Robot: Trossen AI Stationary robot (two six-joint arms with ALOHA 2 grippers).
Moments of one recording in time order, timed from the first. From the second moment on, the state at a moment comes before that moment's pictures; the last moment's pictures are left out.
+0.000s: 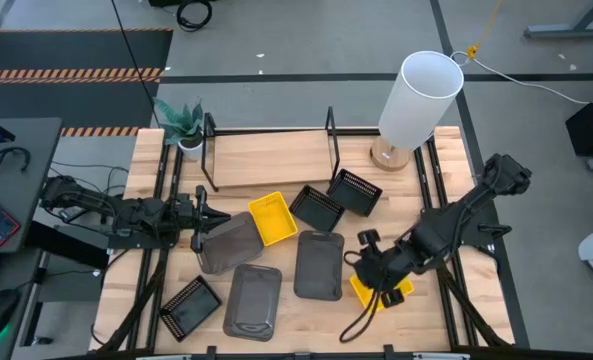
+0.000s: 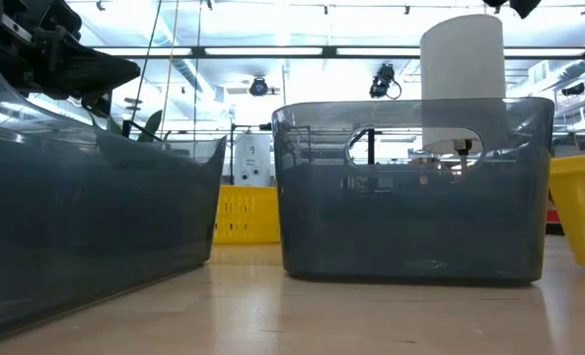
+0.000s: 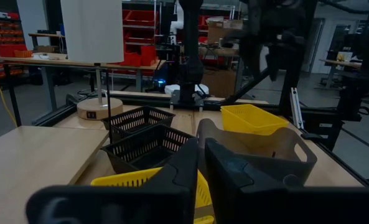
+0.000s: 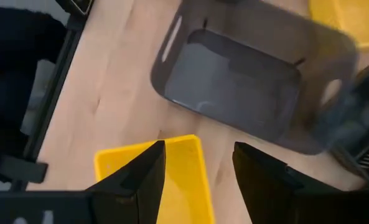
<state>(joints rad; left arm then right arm) -0.26 0.29 0.01 0.32 -0.33 -0.07 0.62 1.48 1.28 -0.93 0.17 0.32</state>
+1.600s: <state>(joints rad) -0.26 0.29 0.01 0.32 -0.33 -0.07 0.09 1.78 1.36 -1.05 0.26 -0.67</state>
